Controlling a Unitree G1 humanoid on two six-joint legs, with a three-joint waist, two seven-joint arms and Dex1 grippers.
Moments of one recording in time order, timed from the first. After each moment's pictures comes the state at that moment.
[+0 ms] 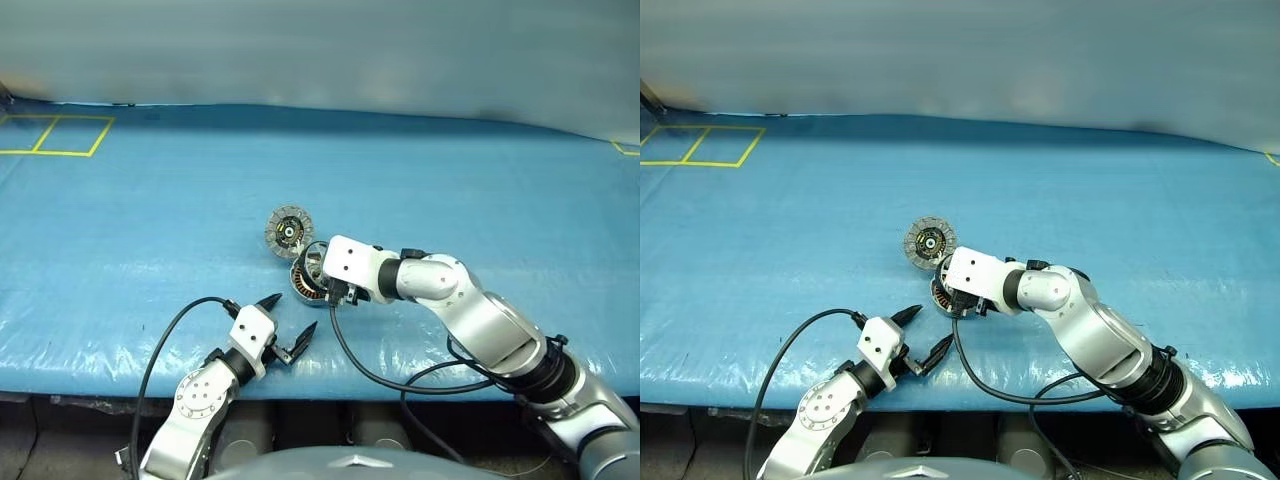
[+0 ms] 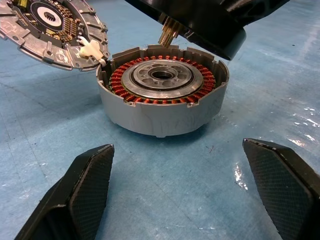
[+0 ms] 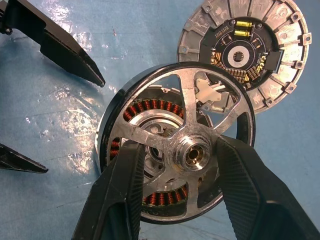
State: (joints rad) left arm 0.31 0.27 -0.28 -0.29 -0.08 0.08 -0.43; right arm -0.50 -0.62 0.57 -0.58 0.01 0.92 0.65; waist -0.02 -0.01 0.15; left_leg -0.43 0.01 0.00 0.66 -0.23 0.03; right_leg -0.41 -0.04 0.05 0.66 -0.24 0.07
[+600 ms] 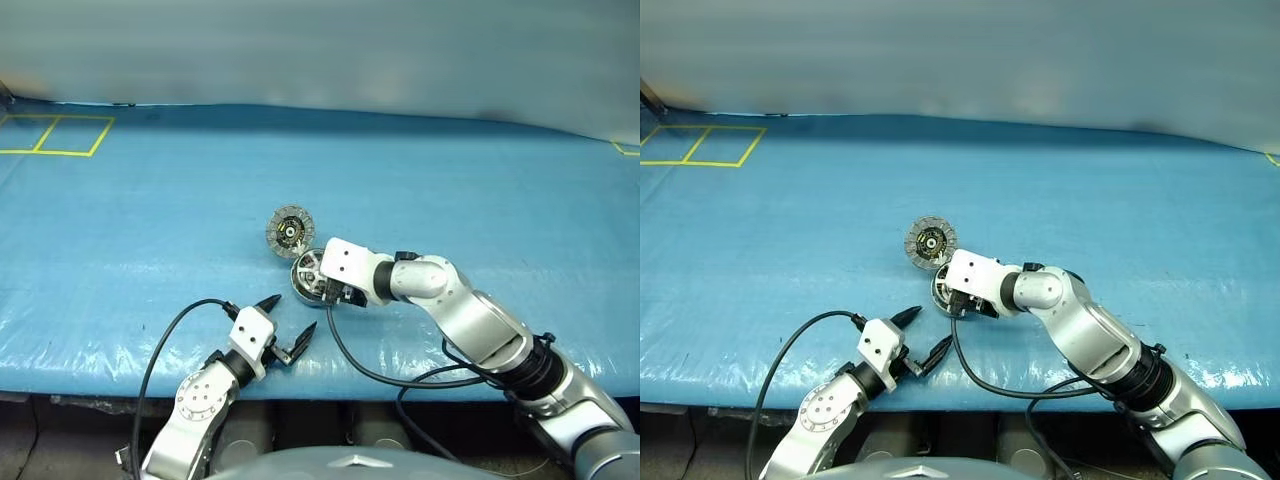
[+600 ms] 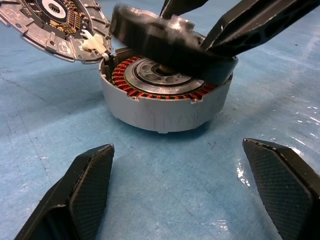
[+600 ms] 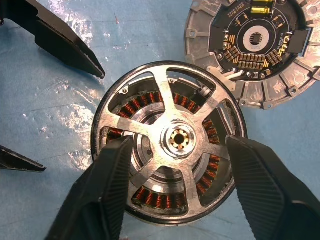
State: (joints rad) left arm 0.31 0.26 -0.28 -0.28 -0.08 0.05 -0.43; right arm -0.50 -0.59 0.58 -0.51 0.00 0.90 0.67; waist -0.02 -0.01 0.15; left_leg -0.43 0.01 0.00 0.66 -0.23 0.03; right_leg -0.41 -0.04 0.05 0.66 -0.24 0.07
